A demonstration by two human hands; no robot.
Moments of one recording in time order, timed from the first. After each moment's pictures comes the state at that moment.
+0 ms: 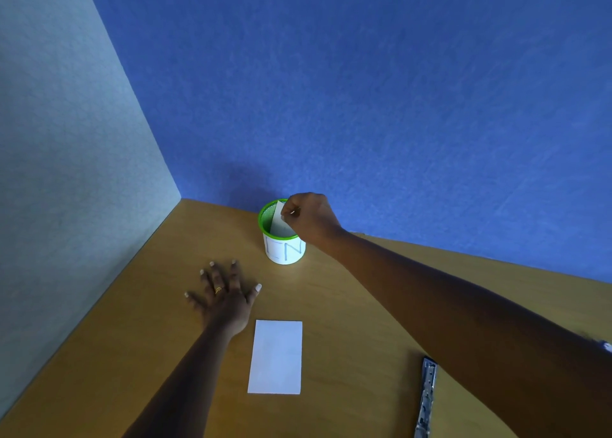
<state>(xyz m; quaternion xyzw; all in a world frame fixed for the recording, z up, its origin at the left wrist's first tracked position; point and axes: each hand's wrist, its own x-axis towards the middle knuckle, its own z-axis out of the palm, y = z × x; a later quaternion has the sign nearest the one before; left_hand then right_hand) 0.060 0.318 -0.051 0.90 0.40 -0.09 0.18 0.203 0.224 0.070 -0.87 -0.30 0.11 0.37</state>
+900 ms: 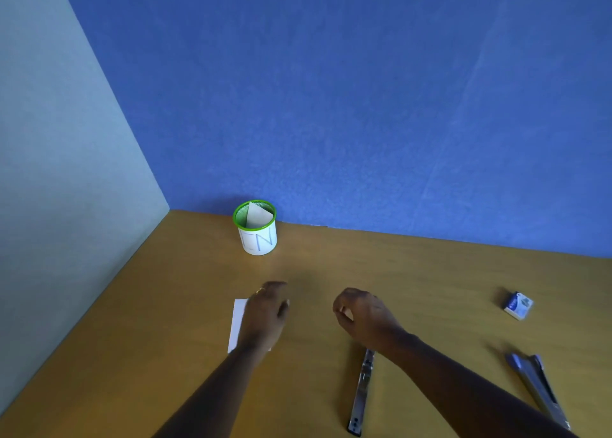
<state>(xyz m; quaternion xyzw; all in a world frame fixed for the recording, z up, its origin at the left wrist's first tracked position) 0.033 0.201 -0.027 0.93 0.17 0.13 0.29 0.117 0.014 0.004 -0.89 -0.38 0.10 0.23</state>
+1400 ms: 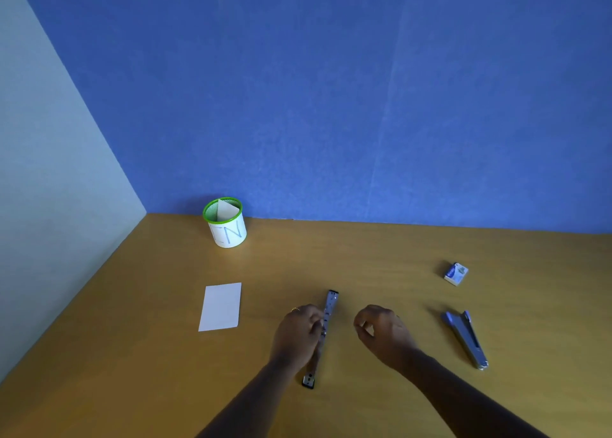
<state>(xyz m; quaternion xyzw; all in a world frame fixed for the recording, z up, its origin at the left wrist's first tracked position) 0.009 0.063 -0.023 0.92 0.13 0.05 0.38 0.073 -0.108 -0.010 -0.92 -0.28 0.09 0.27</state>
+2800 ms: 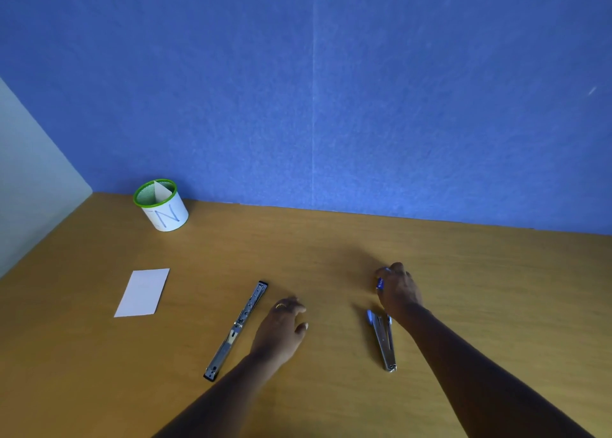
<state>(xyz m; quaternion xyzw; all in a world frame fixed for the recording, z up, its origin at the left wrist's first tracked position) 0.060 -0.057 -0.022 0.96 0.13 -0.04 0.26 0.204 -0.243 -0.019 -0.97 -0.14 0.10 0.15</state>
